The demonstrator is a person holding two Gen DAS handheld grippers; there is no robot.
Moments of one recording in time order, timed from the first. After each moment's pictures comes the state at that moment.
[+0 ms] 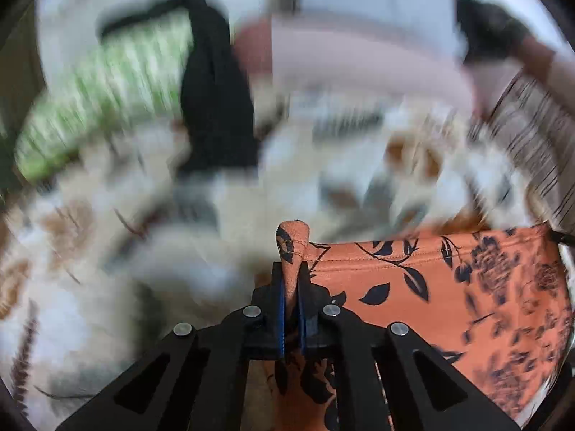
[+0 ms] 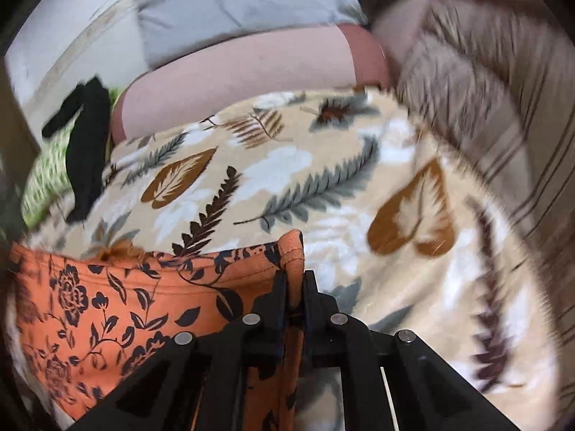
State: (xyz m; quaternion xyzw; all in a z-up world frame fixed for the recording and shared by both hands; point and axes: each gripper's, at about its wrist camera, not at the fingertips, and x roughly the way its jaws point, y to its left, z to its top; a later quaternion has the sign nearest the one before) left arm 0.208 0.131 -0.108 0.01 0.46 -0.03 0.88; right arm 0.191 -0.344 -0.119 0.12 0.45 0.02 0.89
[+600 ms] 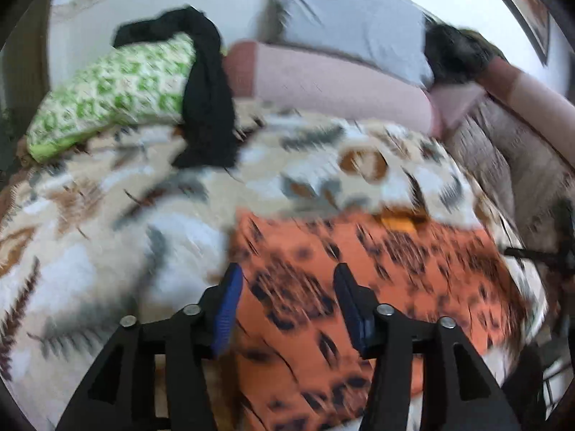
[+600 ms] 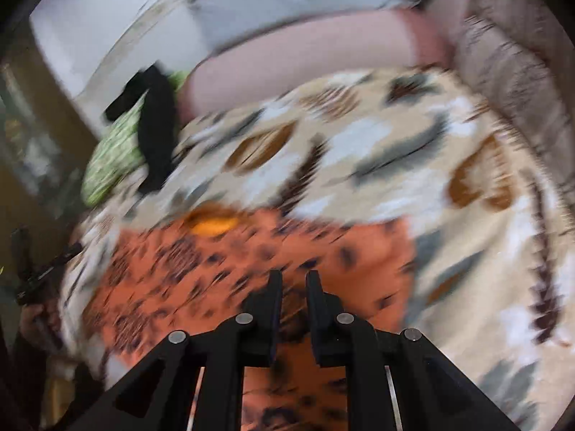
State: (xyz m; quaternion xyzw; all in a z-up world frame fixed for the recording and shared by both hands) left arm 0.097 0.129 -0.065 -0.03 0.40 -0.10 0.91; right arm 0.141 -0.284 -0.096 0.12 0.48 0.18 0.85
